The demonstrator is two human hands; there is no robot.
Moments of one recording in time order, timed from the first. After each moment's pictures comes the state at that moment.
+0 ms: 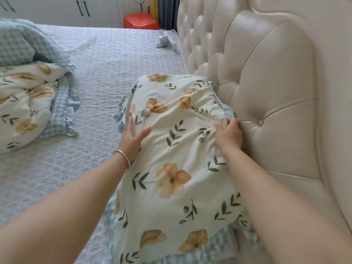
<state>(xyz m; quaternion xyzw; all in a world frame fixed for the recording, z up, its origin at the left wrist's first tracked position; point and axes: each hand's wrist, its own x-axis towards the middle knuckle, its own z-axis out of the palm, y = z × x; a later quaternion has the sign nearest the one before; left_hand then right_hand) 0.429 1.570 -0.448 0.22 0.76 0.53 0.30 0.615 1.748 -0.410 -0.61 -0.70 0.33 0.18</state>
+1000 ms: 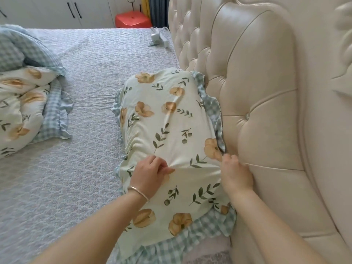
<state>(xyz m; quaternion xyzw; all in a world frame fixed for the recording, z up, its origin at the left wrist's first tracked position) 0.530 1.559 -0.483 0.51 0.79 0.32 0.06 0.709 1.700 -0.433 -0.52 -0.85 0.05 -0.07</state>
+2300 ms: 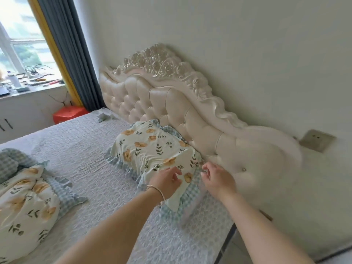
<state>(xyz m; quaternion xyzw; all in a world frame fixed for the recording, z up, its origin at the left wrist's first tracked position) 0.514 1.276 -0.236 0.75 0.61 0.15 0.21 0.704 1.268 -0.225 -0.65 -0.73 0.11 0.19</state>
